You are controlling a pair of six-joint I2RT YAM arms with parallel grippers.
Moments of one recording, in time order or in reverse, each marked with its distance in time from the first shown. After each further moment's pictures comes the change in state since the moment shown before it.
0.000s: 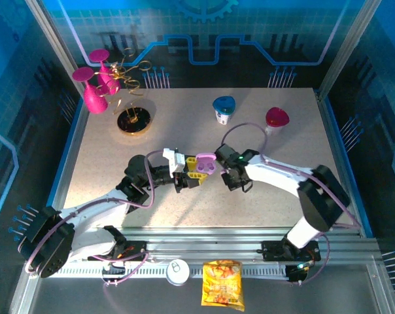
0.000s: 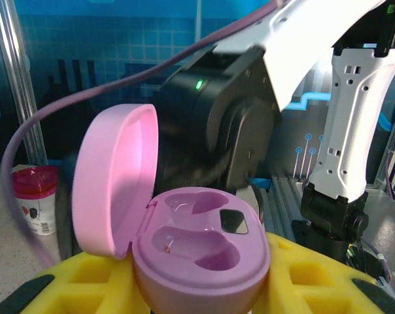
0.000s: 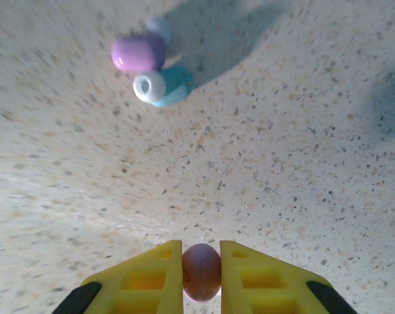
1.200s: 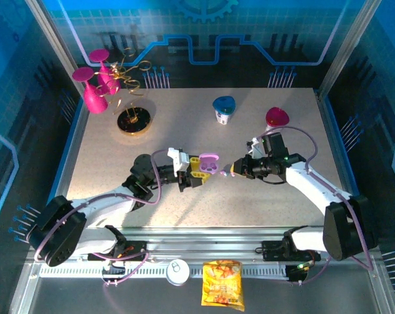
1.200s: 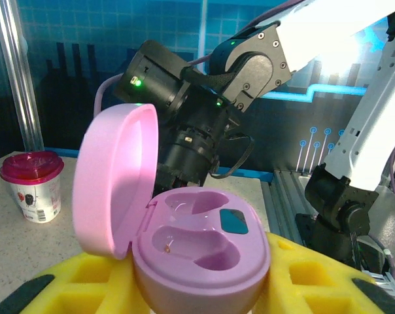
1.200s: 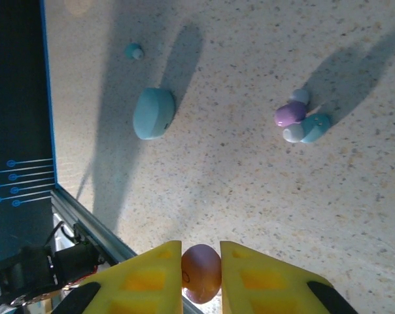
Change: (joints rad) left arm 0.000 0.115 -0.001 0.087 0.000 -0.010; right arm -0.417 -0.274 -0.227 0.351 -0.862 0.217
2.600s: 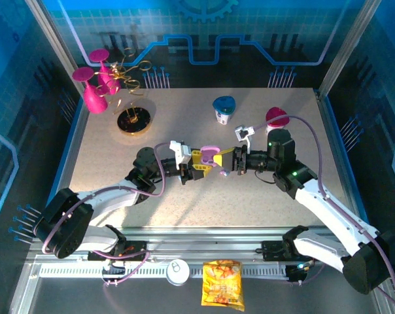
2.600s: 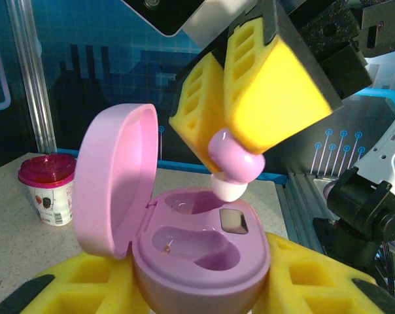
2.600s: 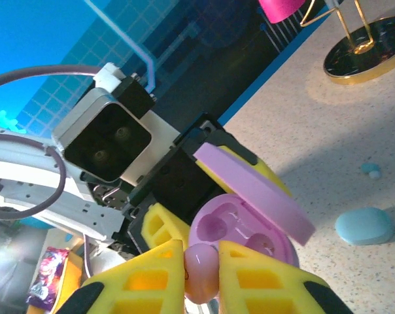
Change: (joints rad) left arm 0.037 0.073 0.071 0.003 0.021 0.006; right arm 0.199 -0.273 0.029 0.372 -0.129 -0.055
